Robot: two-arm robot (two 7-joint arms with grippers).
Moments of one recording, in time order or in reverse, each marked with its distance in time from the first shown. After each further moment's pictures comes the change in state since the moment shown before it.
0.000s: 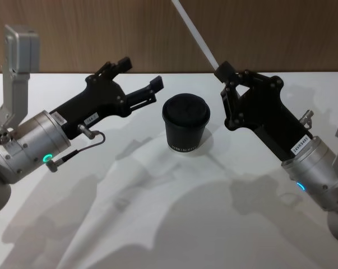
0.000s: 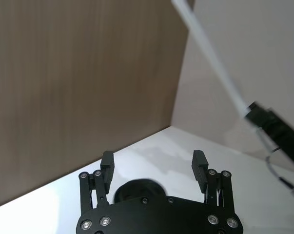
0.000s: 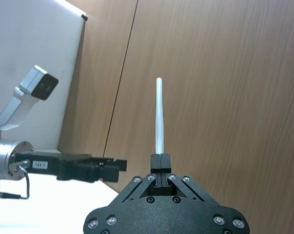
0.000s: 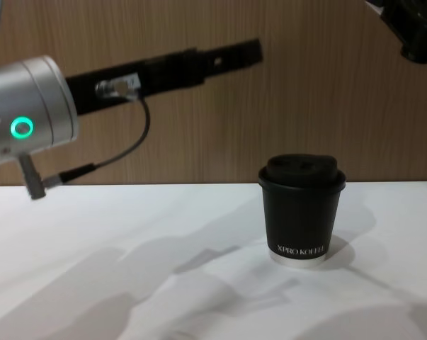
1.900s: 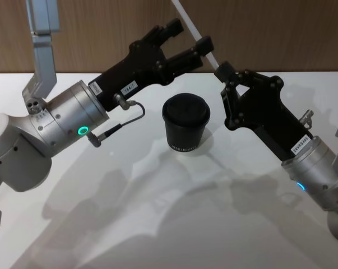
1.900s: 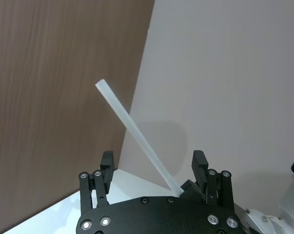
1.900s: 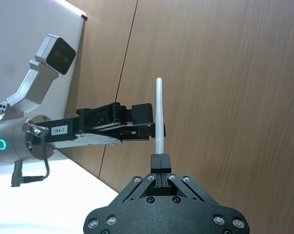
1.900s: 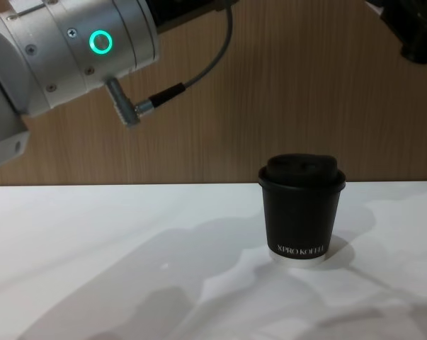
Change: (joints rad) left arm -0.128 -0.098 0.084 0.034 -0.183 -0.004 -0.100; right arm 0.000 0.000 0.000 0.000 0.000 0.000 0.000
